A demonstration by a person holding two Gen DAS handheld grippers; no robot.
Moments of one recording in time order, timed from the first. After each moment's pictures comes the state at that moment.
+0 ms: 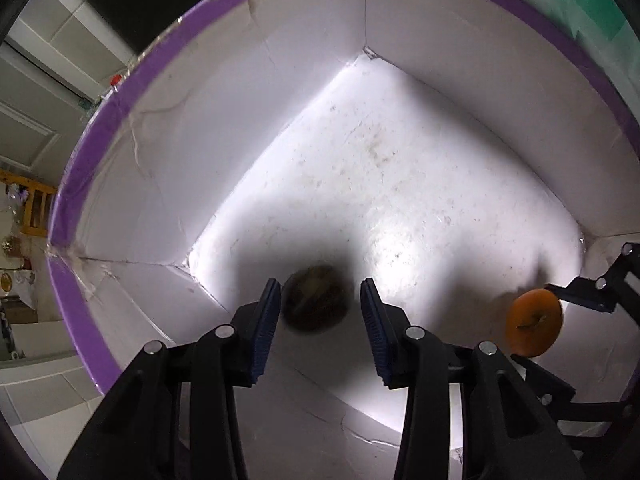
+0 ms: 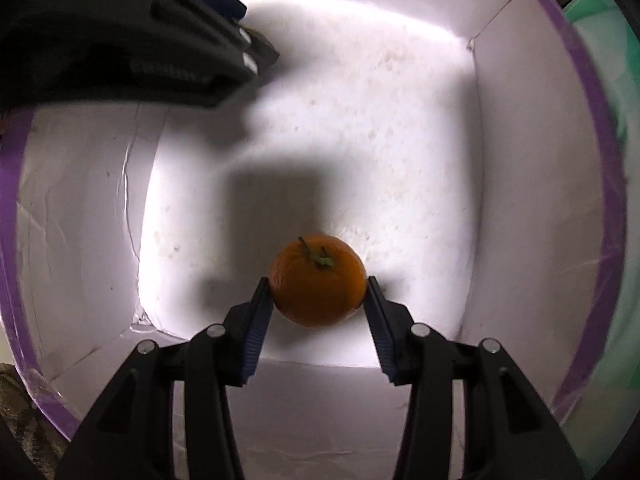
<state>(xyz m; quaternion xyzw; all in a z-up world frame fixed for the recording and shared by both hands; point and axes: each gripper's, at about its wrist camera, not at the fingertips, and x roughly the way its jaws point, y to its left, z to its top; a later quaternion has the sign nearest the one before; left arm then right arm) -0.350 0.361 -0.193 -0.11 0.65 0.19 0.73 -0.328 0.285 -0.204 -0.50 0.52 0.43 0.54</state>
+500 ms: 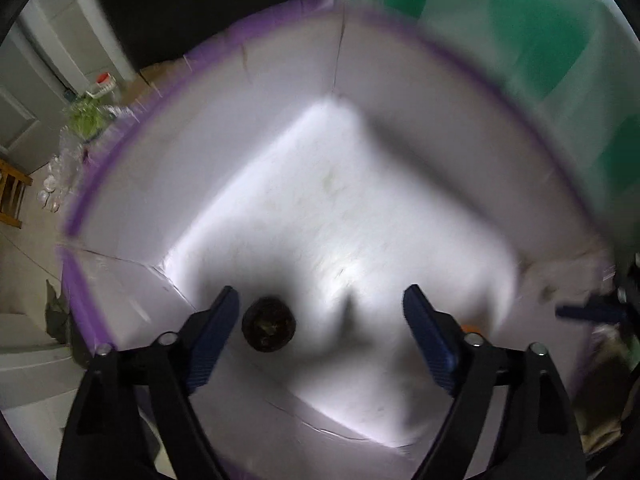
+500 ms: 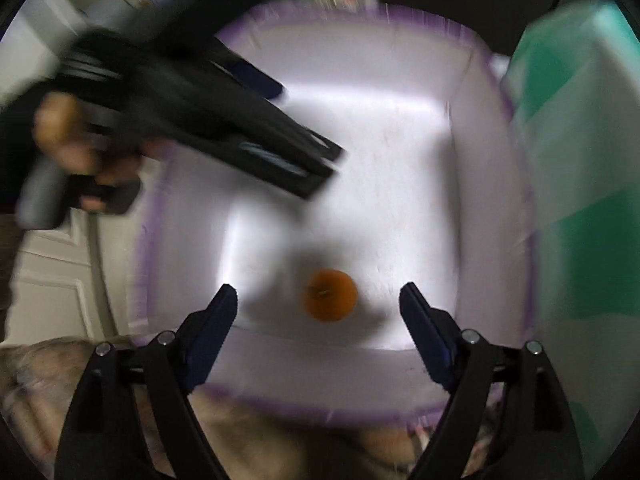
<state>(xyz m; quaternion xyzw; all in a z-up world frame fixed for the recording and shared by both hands) -0.359 0.353 -0.140 -0.18 0.57 0.17 0.78 -0.347 0.239 -0.082 -0.37 0.47 0.54 0.59</state>
